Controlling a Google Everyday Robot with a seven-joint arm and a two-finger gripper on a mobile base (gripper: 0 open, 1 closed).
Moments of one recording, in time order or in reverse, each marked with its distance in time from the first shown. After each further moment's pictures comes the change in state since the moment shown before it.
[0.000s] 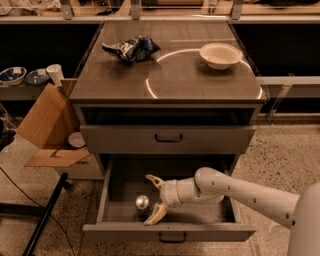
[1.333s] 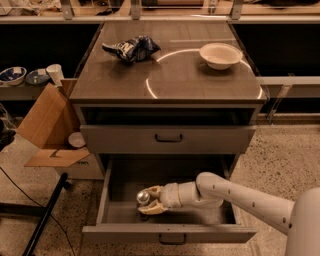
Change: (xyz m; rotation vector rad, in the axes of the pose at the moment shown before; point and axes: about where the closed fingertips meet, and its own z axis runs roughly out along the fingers) arm 0.005 0.007 0.009 -0.019 -0.106 0.111
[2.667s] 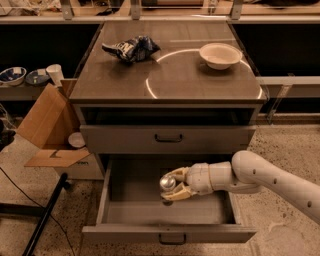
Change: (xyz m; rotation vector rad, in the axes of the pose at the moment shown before) arm -0.110 0.007 -0.132 0.094 0.065 -0.097
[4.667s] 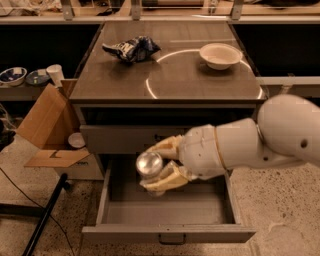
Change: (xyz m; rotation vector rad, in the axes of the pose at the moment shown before) arm -0.260 0.081 -0.069 -0.016 0.068 -0.122
